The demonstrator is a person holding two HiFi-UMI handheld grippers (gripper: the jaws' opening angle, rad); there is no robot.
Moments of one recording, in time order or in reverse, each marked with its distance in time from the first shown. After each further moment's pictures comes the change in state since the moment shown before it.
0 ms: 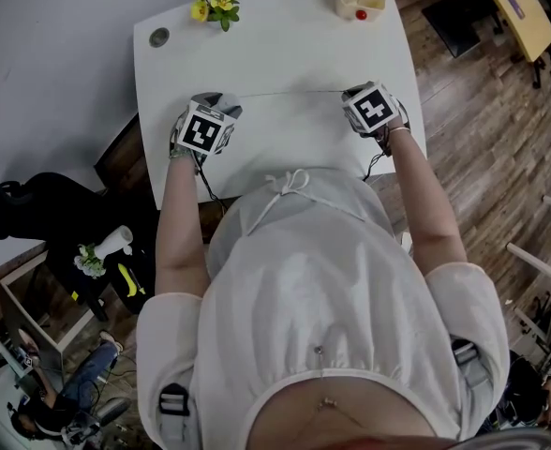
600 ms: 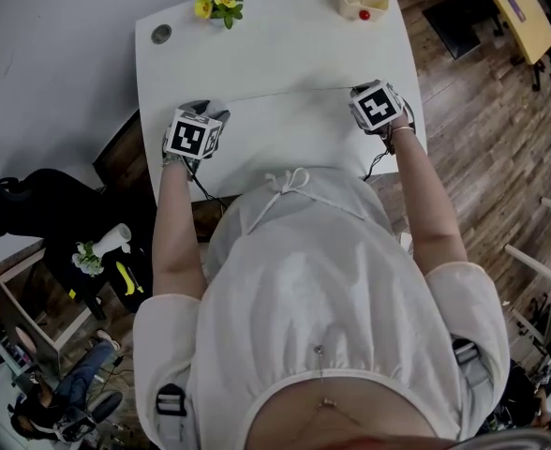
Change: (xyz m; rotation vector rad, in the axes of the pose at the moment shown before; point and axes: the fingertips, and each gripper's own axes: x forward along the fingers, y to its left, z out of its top) left arm -0.009 0.022 -0.037 -0.132 0.000 0.026; right arm -0.001 -0.021 0.000 -0.013 0.003 -0.096
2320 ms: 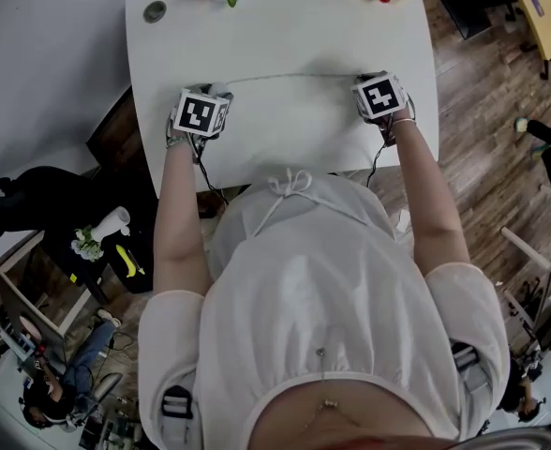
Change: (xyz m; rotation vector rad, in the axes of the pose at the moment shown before) left arm 0.056 0.024 -0.023 -0.083 0.132 -0.020; right arm 0.060 0.005 -0.014 0.145 0.090 0.008
